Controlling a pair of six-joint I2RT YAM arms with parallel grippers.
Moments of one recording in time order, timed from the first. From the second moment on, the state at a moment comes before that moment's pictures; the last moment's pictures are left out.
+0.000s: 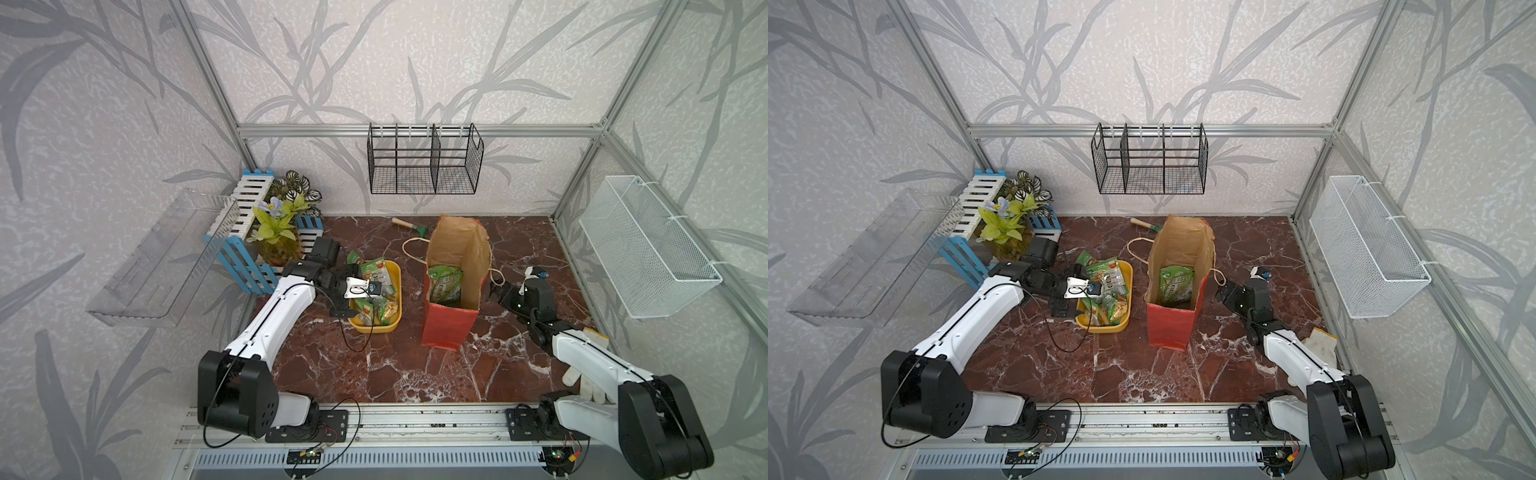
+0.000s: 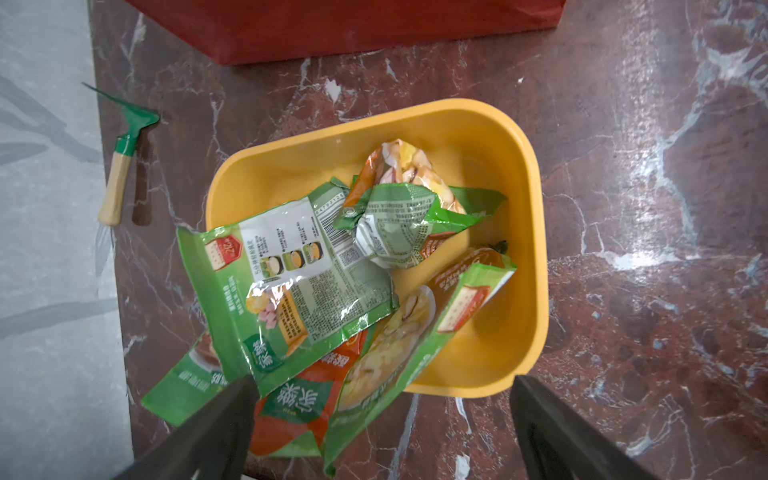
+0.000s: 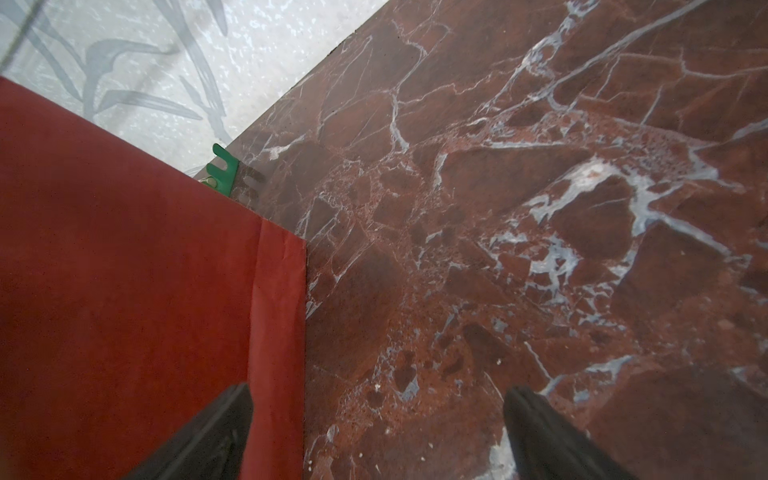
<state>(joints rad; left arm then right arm) -0.19 1.40 1.13 -0.90 0.34 1.47 0.17 1.17 0.45 0.13 0.03 0.68</state>
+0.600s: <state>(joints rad) -0.28 1.54 1.19 -0.99 0.08 1.58 0.17 1.18 0.46 0.12 0.03 0.68</state>
